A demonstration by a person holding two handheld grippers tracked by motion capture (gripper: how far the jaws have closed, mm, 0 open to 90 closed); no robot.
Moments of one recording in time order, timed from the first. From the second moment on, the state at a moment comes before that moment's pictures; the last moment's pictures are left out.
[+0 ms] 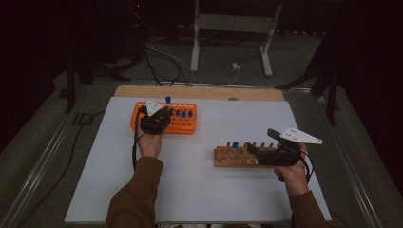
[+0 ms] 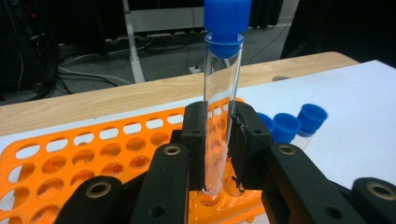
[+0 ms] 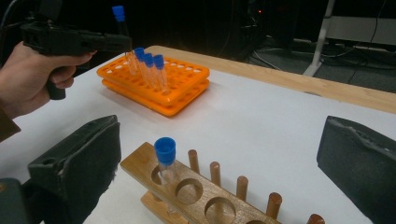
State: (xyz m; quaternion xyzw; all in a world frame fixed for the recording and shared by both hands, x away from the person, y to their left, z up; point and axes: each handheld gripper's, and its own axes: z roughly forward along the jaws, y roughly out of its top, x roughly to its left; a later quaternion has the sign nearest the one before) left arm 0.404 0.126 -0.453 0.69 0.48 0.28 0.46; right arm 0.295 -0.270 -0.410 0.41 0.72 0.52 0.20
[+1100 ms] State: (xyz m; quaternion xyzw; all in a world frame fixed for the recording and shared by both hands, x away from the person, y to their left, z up) left arm 0.414 0.120 -0.493 0.71 0.51 0.25 0.42; right arm 0.295 -0.272 -0.411 0.41 0.72 0.52 0.20
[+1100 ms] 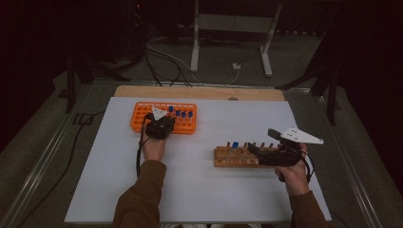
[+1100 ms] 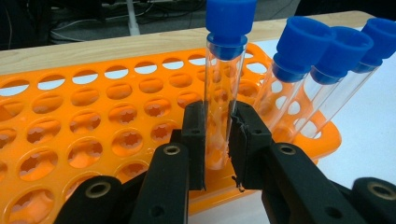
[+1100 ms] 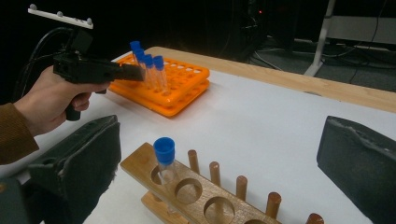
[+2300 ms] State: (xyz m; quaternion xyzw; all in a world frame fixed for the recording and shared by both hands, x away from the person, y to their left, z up) left arm 0.404 0.124 -0.491 0.71 0.51 0.23 0.43; right arm 0.297 -0.270 -0.416 0.41 0.73 0.52 0.19
